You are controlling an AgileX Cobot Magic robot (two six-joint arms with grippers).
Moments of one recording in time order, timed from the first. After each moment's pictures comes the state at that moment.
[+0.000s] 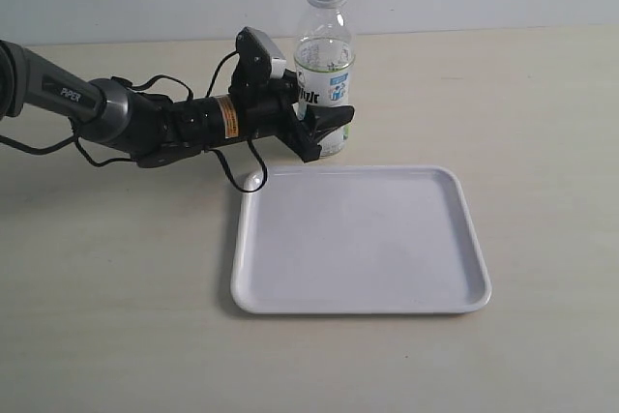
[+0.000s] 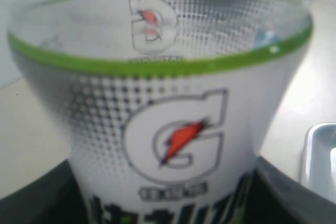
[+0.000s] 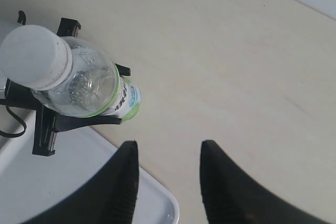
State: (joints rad) left arm -0.42 2.49 -1.45 0.91 -0.97 -0.45; right arm 0.02 1.97 -1.98 0.34 1.23 -0.46
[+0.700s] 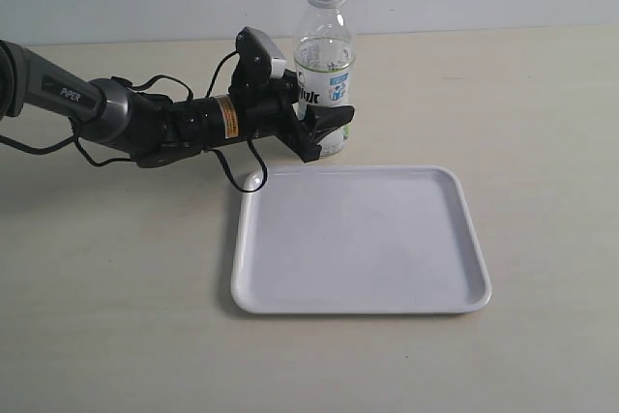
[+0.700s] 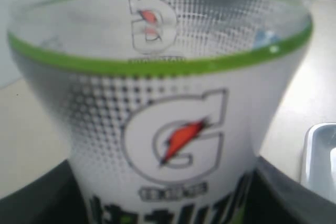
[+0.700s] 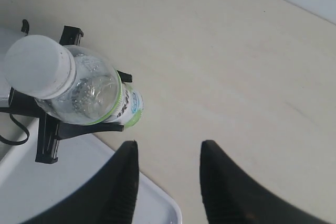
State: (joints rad) left arm -0.42 2.49 -1.45 0.91 -0.97 -0.45; right arm 0.02 1.97 -1.98 0.35 1.21 -0.45
